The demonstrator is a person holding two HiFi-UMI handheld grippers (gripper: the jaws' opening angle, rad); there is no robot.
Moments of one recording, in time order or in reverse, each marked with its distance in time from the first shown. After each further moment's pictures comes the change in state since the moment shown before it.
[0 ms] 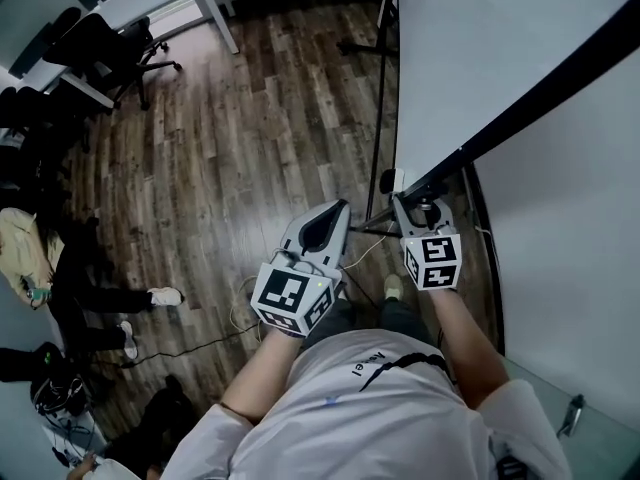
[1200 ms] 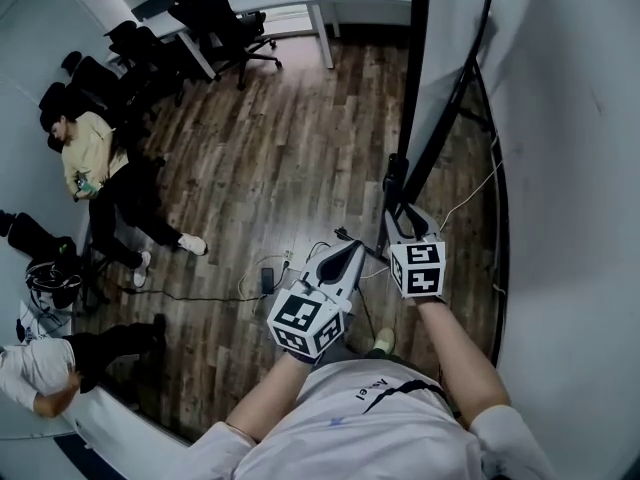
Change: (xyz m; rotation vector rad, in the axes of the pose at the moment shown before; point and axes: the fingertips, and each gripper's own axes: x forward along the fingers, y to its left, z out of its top) left arm -0.092 -0.214 -0.070 -0.031 -0.040 0.299; right arm -0.136 0.027 -0.030 -0.038 -0.035 0.327
